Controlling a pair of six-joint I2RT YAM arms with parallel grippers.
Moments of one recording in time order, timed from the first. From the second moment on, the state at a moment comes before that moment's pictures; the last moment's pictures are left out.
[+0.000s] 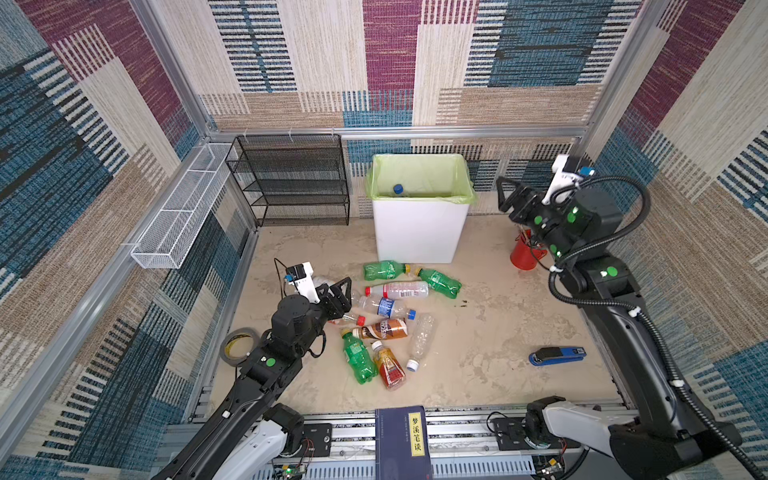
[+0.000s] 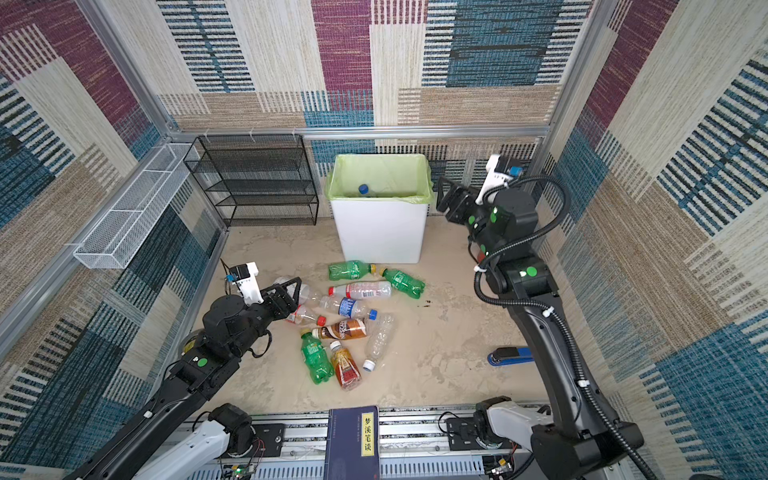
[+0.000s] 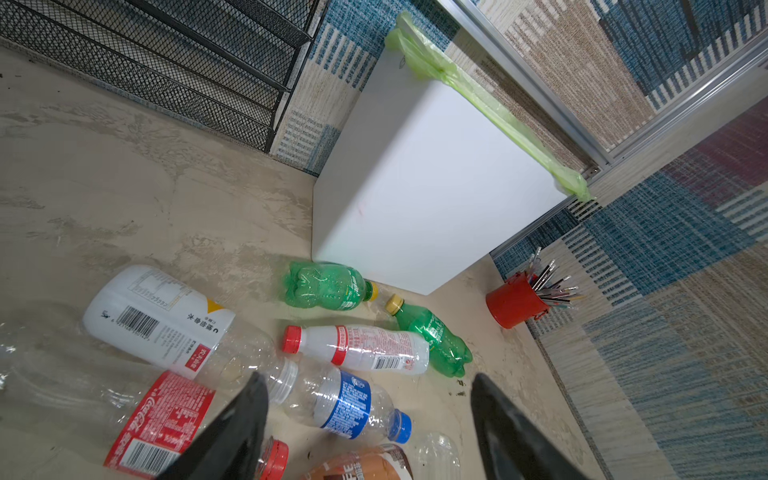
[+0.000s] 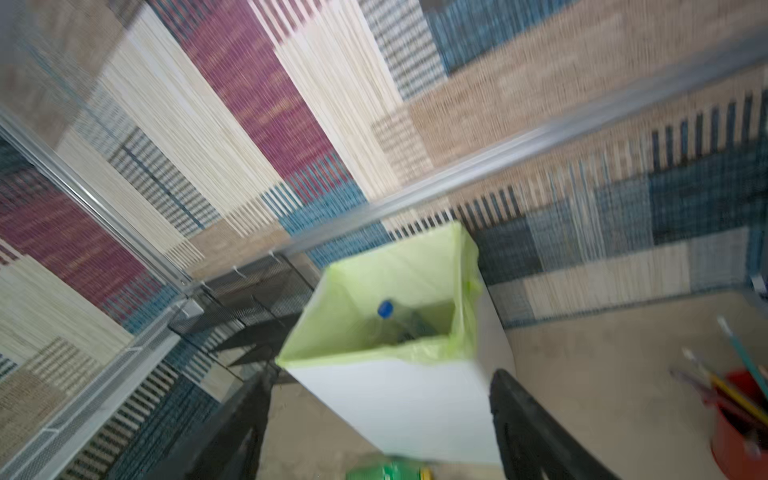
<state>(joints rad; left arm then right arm) -0.47 0.73 0.62 -0.11 -0.12 -0.62 0.24 1.13 1.35 -0.32 -0.02 0.53</state>
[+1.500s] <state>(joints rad) -0.53 1.07 0.82 -0.97 0.14 -1.03 0.37 1.07 0.68 -0.51 -0.36 0.66</state>
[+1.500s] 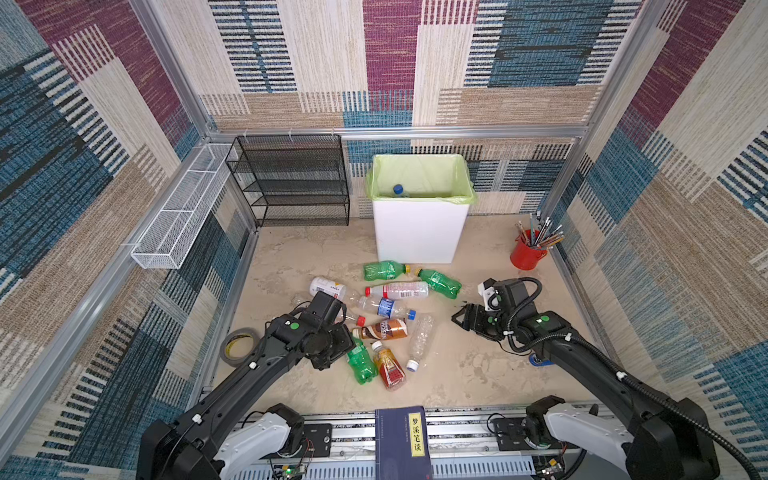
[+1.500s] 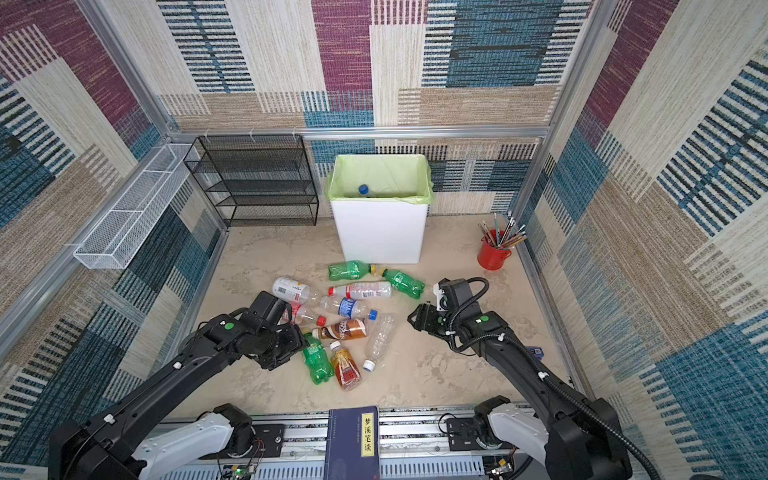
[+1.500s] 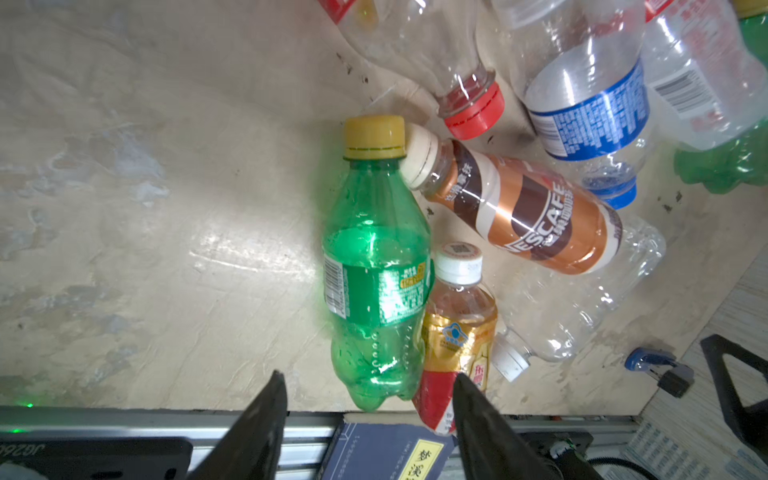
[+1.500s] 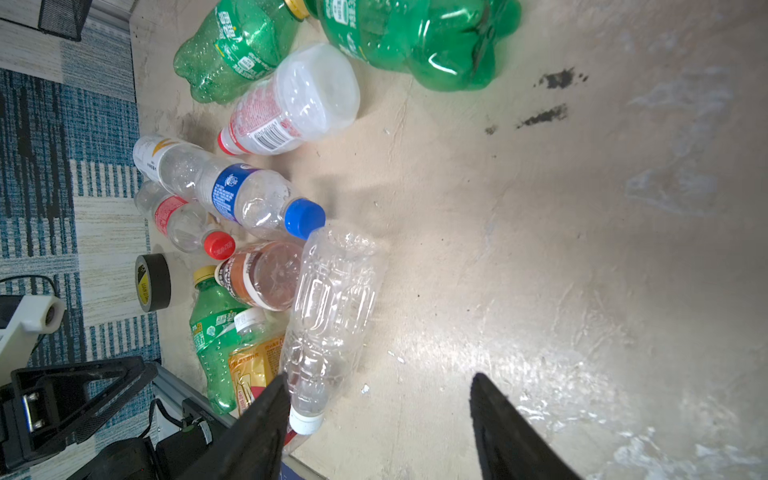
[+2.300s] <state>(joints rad) -0.64 1.32 0.77 -0.78 0.09 -1.16 0.33 1.10 0.71 -0.52 -0.39 0.48</state>
